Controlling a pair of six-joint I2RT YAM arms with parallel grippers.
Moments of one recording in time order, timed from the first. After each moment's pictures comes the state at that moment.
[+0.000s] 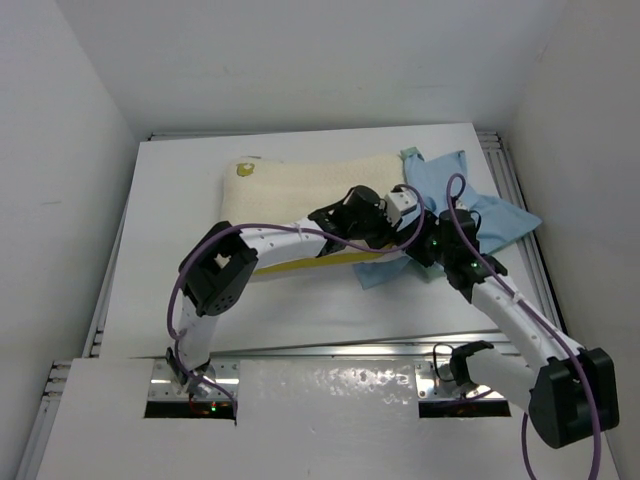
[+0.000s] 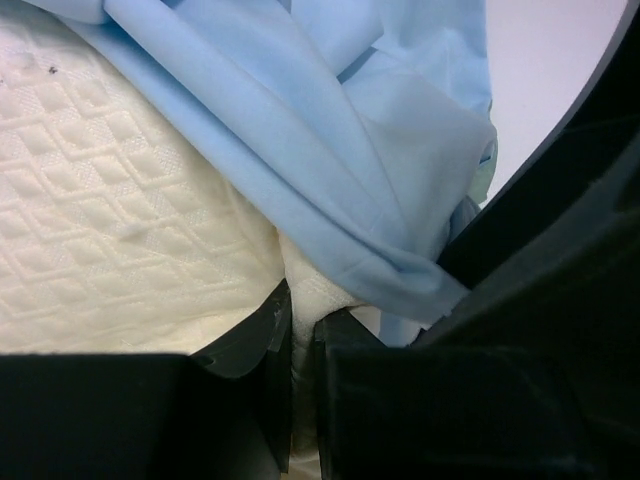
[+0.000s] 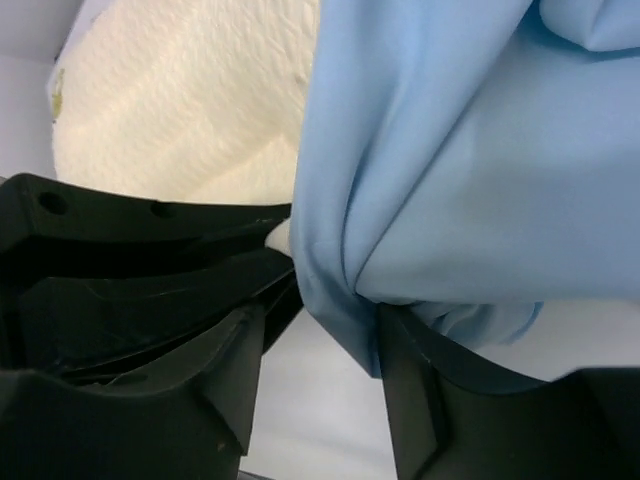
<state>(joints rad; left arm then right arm) -0.88 2.01 1.45 0.05 0.23 0.07 0.26 1.03 0.54 -0.10 -0.10 0.87</state>
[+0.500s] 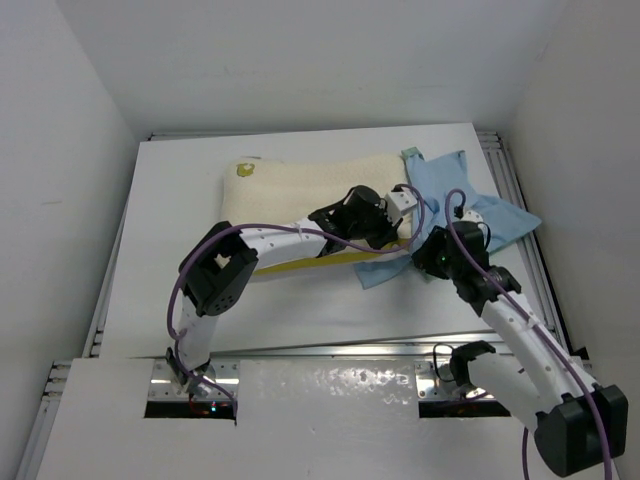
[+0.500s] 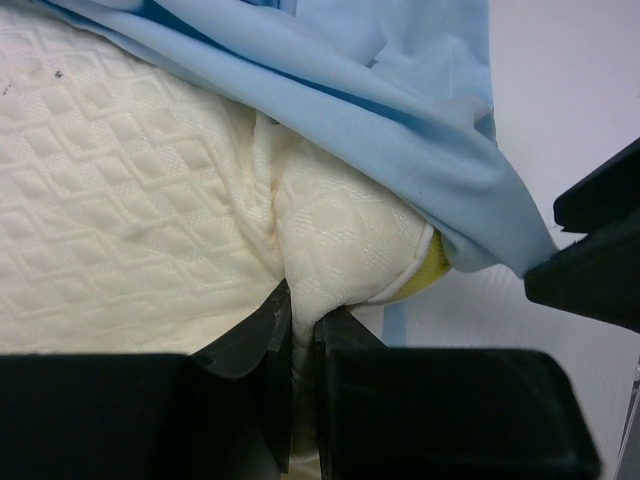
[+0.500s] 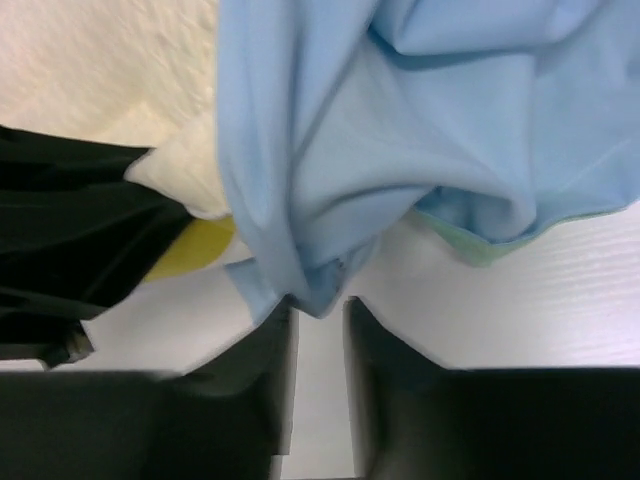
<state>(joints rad) -0.88 2.02 1.45 0.06 0.22 0.07 0.27 0.89 0.59 -0.43 0.10 0.65</state>
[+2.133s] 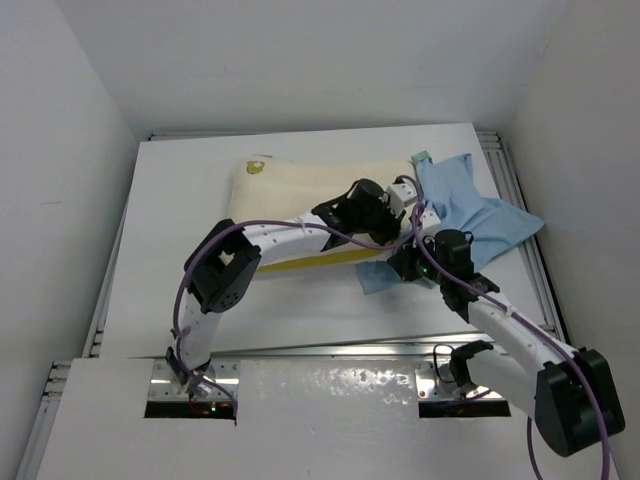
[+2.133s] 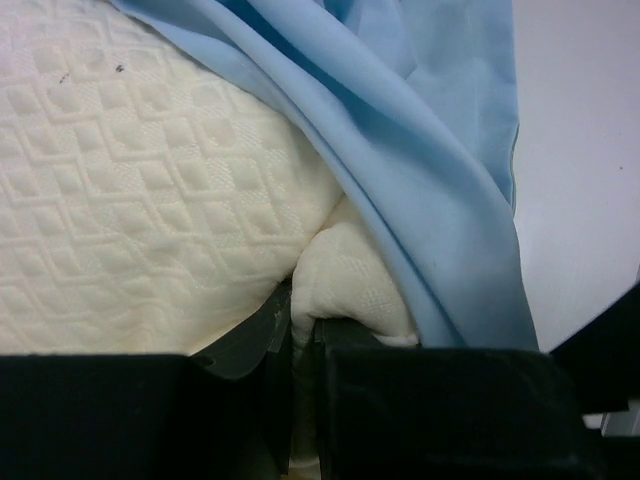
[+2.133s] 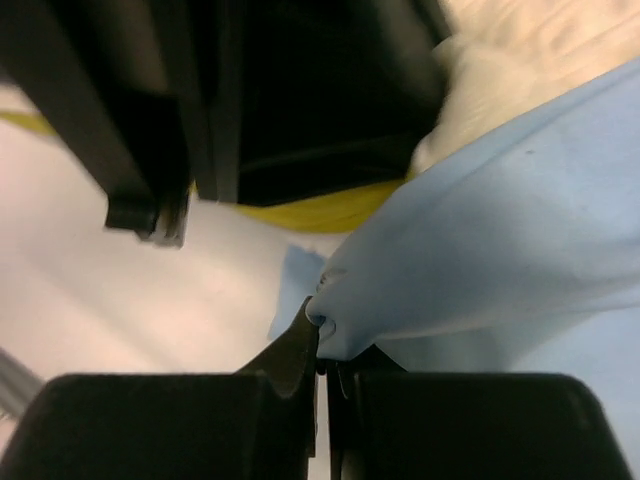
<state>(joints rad) -0.88 2.05 1.54 0.02 0.21 0.02 0.33 0.97 0.36 0.10 -0.28 0.18</state>
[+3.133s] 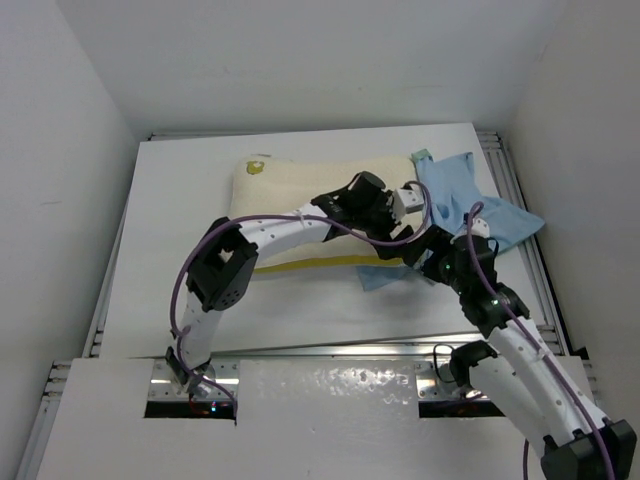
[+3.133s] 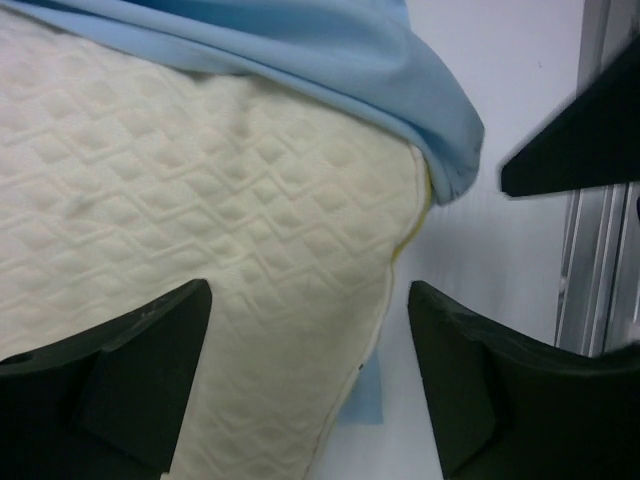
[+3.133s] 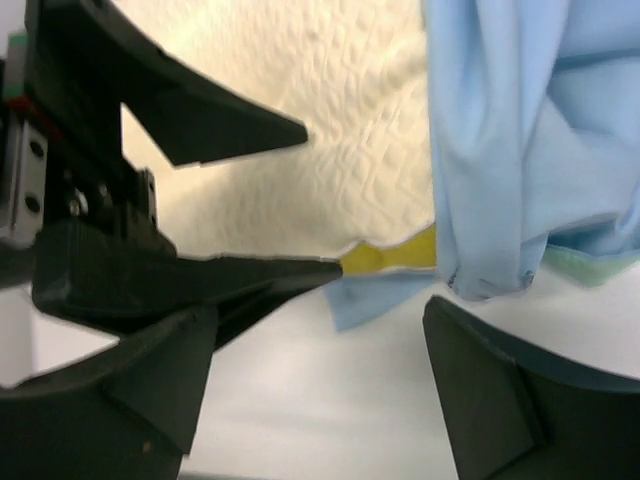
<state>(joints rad) -0.86 2.08 1.65 -0.21 0.45 0.16 0.31 0.68 0.45 -0.29 0.03 0.71</state>
